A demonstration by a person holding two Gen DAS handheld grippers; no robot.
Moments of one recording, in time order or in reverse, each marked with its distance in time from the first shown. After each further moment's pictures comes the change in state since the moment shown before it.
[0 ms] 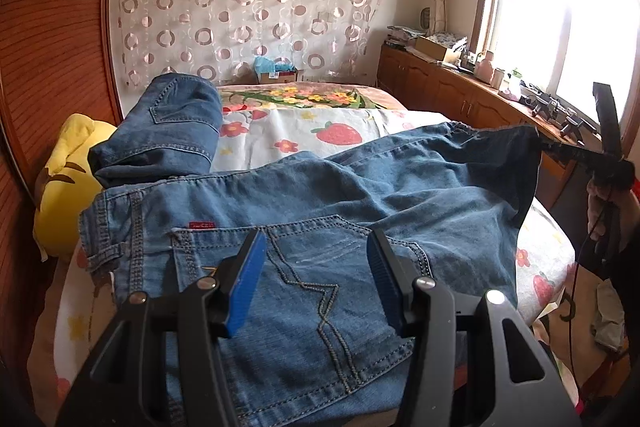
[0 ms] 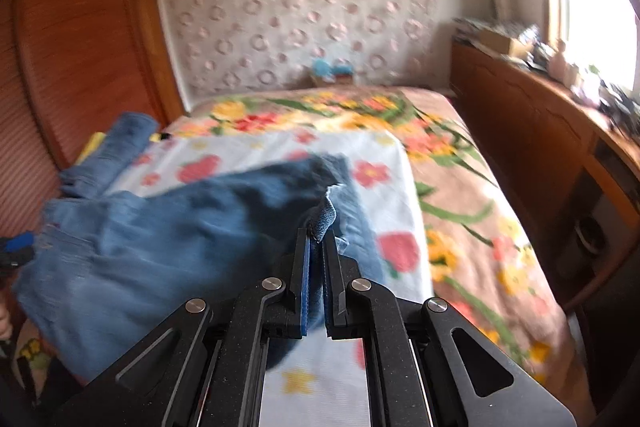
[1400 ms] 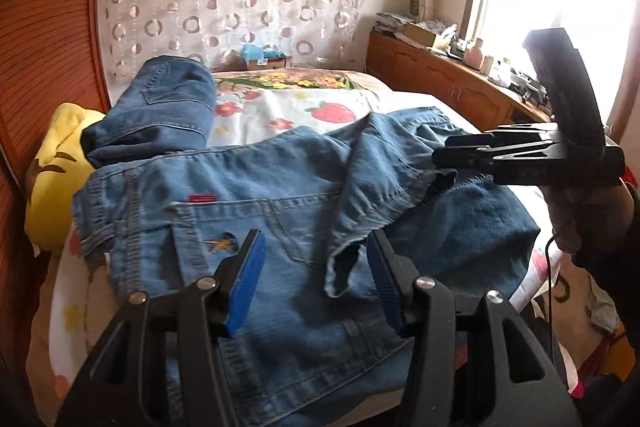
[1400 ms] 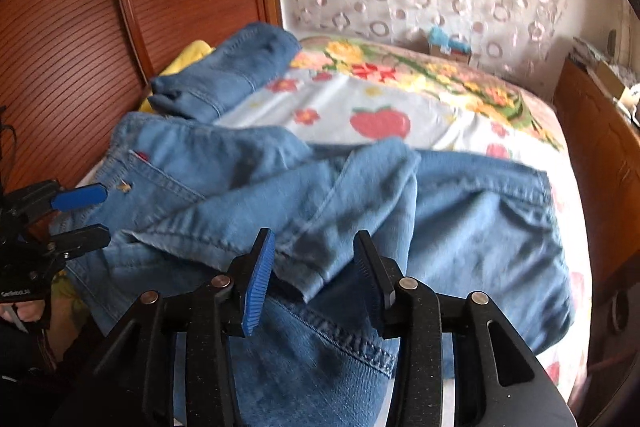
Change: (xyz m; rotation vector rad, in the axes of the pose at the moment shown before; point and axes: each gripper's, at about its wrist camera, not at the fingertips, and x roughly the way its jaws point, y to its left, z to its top) left arm 0.004 0.006 -0.014 0.020 0.059 -0.050; right arm 0.076 0.171 -0.011 -0.258 0.231 0.235
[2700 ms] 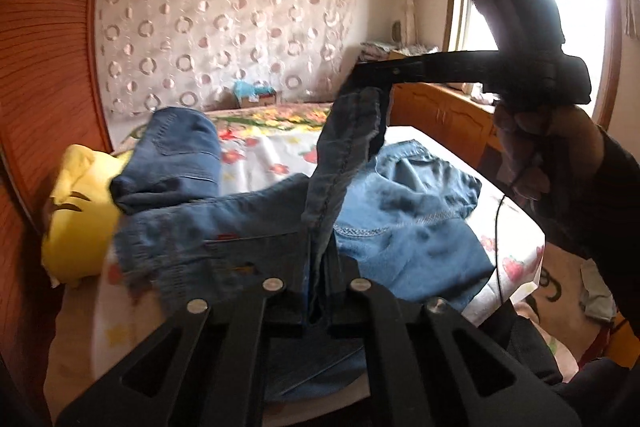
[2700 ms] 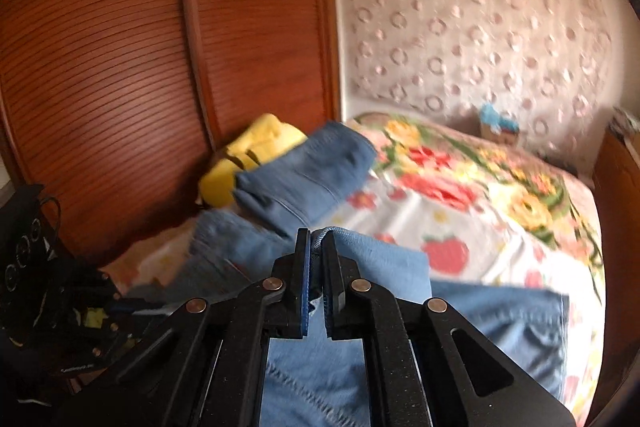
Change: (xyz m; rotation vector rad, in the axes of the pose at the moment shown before) left arm -0.086 0.004 0.008 0.055 -0.130 -0.015; right arm -0.062 0.079 0.097 -0.155 -0.243 0.166
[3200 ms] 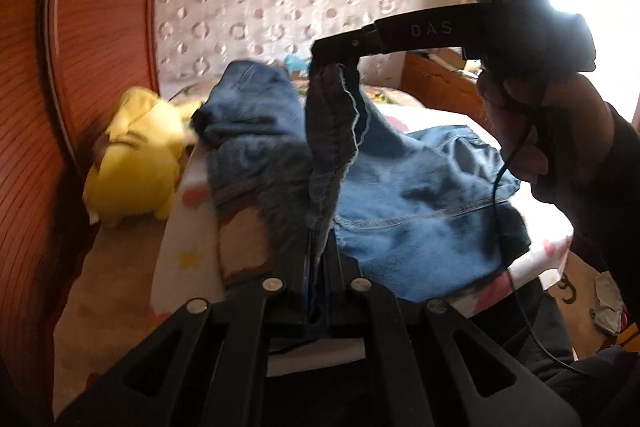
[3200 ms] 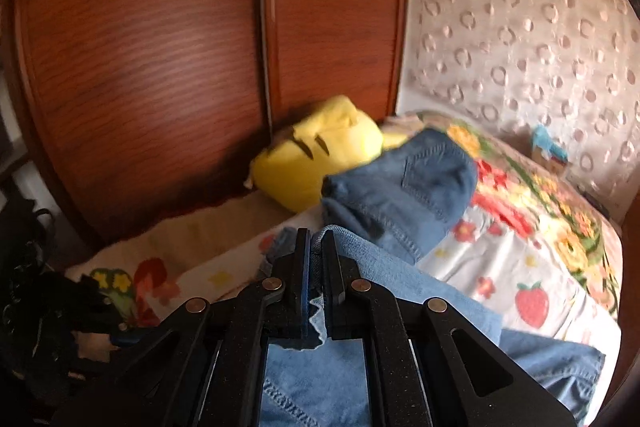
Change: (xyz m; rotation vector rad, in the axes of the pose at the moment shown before) left arm -0.026 0.070 -0.057 -0.146 0.080 0.135; right arm 0.108 0.118 0.029 -0.144 0.114 0.091
